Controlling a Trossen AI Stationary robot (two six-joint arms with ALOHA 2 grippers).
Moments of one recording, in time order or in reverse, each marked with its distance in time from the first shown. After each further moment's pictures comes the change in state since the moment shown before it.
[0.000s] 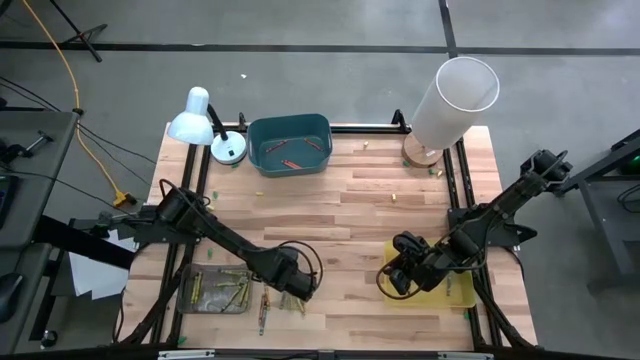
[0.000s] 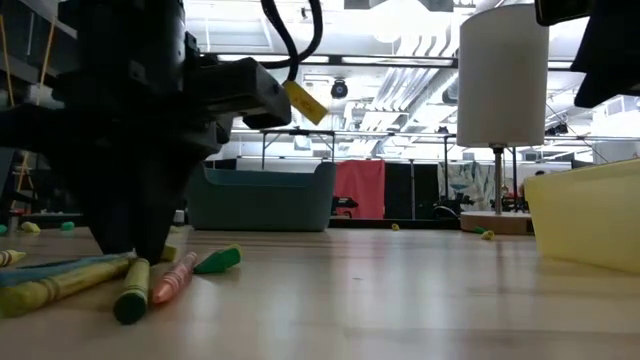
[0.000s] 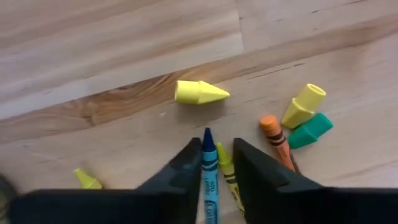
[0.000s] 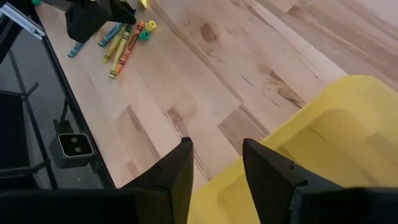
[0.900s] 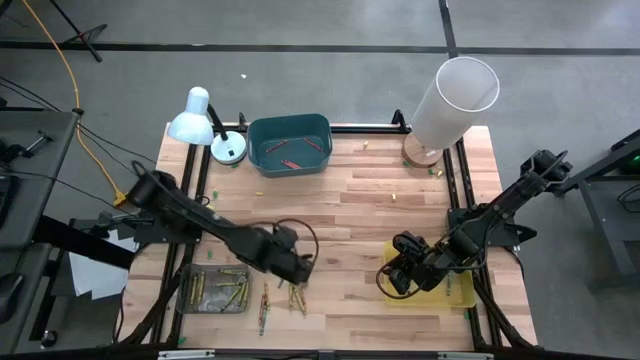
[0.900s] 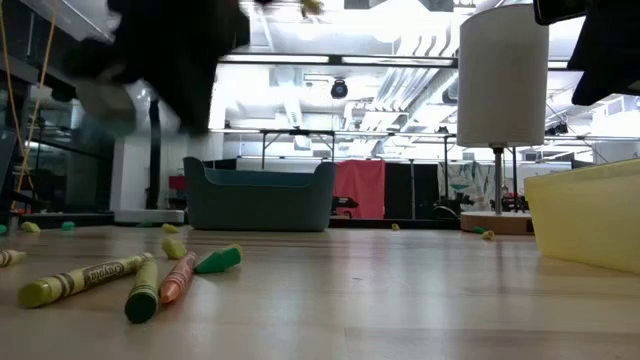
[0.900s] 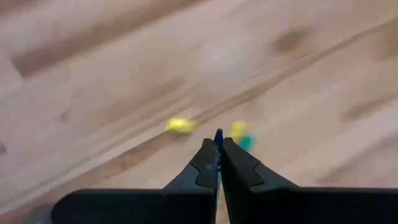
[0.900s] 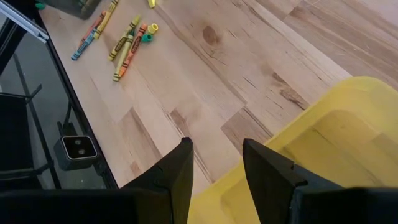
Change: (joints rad) left arm 0.045 -0.247 -0.005 -0.098 -0.181 0.231; right arm 0.000 0.000 0.001 0.010 0.001 0.004
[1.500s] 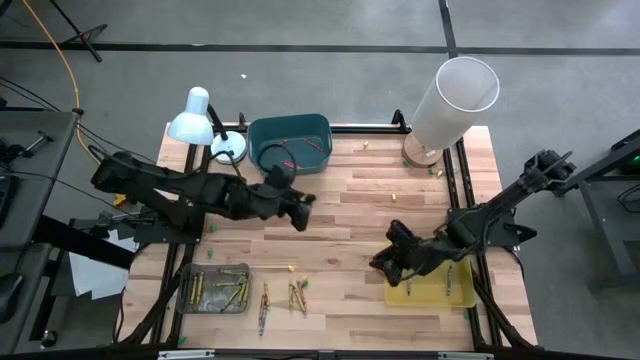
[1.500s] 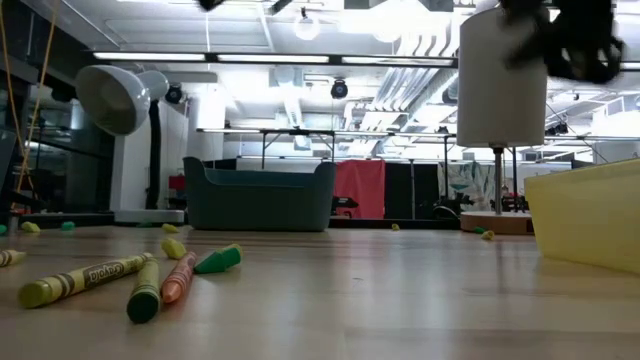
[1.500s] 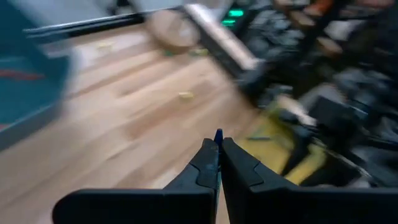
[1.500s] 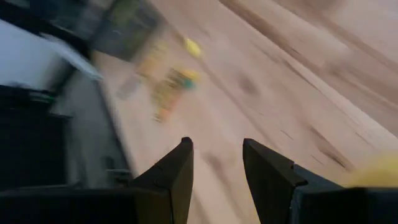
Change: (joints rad) left arm 0.198 -0.381 0.002 0.321 -0.338 0.646; right arm -0.093 -0.027 0.000 0.171 0.014 -0.134
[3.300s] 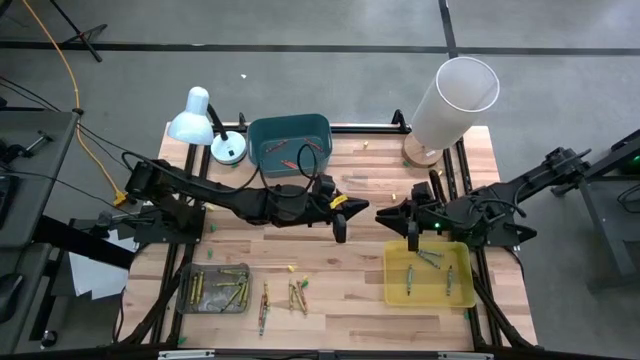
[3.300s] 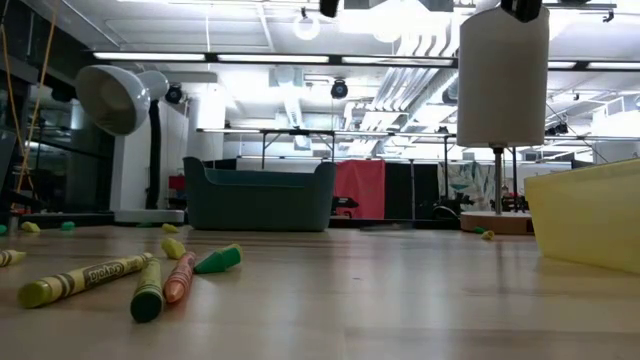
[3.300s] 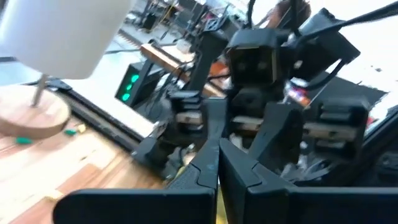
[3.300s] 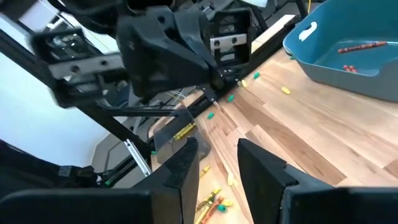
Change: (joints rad) left arm 0.056 0.302 0.000 0.869 0.185 0.341; right arm -0.129 -0.309 0.000 0.191 0.165 -0.427
